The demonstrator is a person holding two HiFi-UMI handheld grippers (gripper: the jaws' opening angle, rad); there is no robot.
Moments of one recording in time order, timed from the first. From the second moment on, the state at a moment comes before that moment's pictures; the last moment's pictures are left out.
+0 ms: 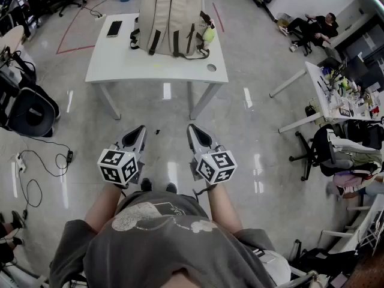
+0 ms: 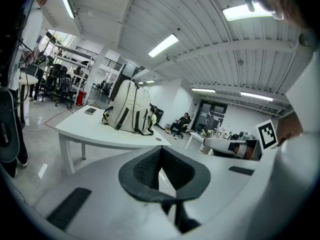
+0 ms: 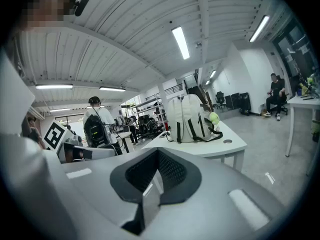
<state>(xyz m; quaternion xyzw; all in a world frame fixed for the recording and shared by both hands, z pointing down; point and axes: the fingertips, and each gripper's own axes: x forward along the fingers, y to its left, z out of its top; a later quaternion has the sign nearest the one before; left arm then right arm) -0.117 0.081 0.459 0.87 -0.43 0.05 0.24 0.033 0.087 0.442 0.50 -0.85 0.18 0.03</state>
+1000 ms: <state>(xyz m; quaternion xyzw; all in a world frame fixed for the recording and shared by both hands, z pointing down) -0.076 0.091 0.455 0.87 -0.44 0.07 0.21 0.101 0.110 0.451 0.54 -0.81 0.22 0.00</state>
